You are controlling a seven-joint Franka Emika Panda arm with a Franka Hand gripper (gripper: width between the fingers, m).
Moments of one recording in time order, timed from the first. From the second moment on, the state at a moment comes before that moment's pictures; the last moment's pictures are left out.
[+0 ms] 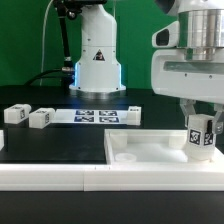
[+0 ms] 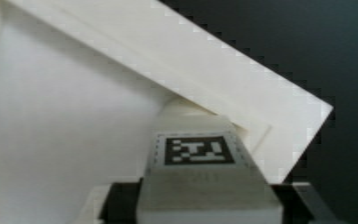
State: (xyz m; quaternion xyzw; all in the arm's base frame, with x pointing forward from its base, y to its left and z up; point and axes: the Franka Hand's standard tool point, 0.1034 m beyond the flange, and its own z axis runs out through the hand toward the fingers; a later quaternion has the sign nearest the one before) arm 0.617 0.124 0.072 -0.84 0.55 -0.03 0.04
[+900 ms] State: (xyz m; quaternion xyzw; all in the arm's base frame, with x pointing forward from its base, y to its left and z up) arm 0.616 0.127 0.072 -0.71 0.70 -0.01 0.06
